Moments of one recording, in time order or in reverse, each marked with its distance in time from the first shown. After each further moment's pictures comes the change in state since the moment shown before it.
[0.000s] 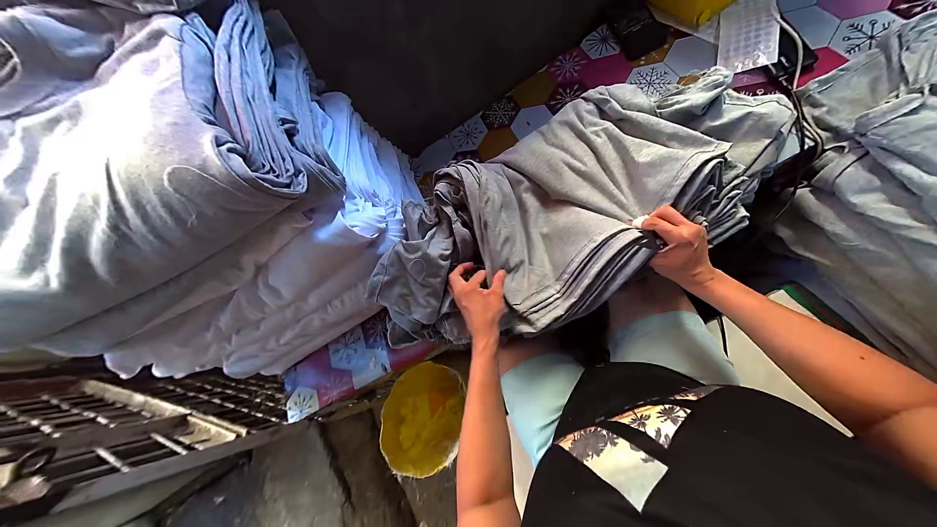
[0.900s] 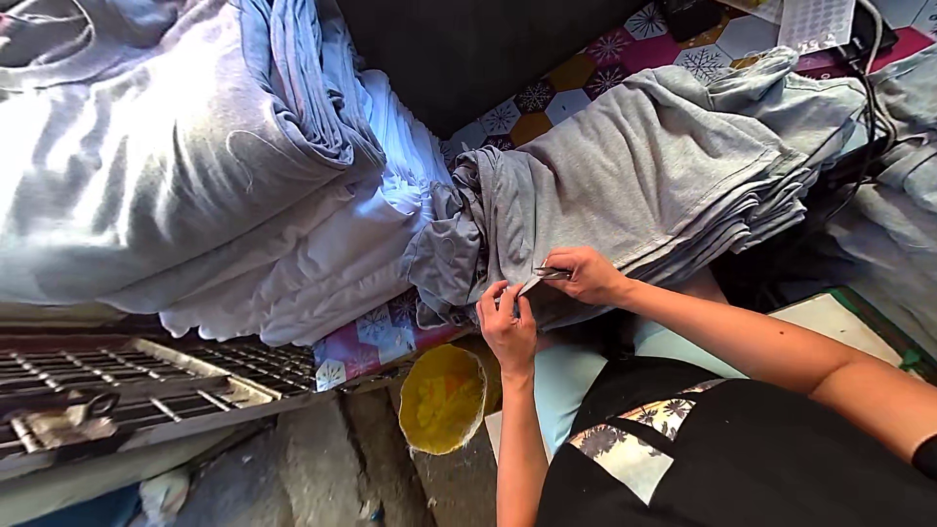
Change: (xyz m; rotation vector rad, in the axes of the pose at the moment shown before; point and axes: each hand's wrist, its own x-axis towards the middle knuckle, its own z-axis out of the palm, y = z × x) left_hand -0.060 -0.022 -0.012 0.079 0.335 0.333; right_hand 0.035 -0.133 0.102 0.542 -0.496 -0.065
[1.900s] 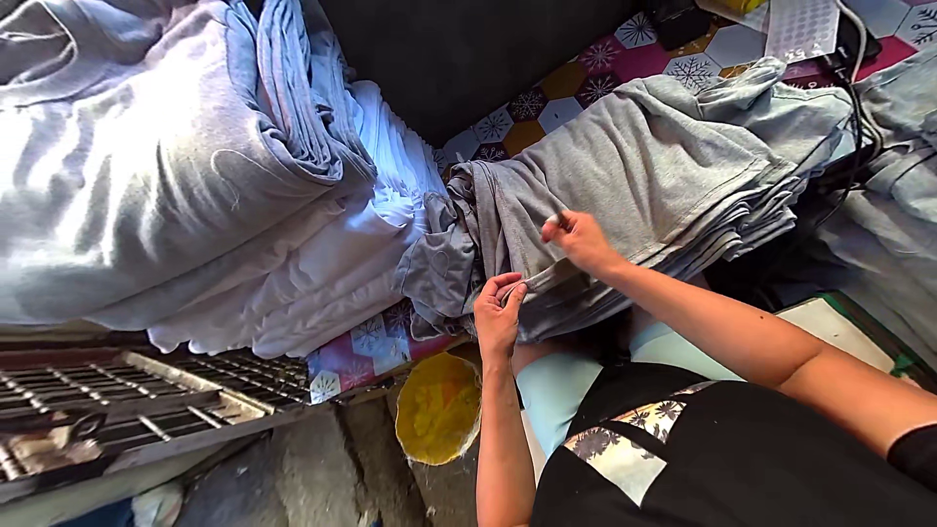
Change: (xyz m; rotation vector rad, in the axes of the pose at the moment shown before) left_hand 0.046 0.016 -0.014 -0.725 -0.389 -0.580; right_hand 0.044 -0.003 -0.032 0.308 0.220 0.549
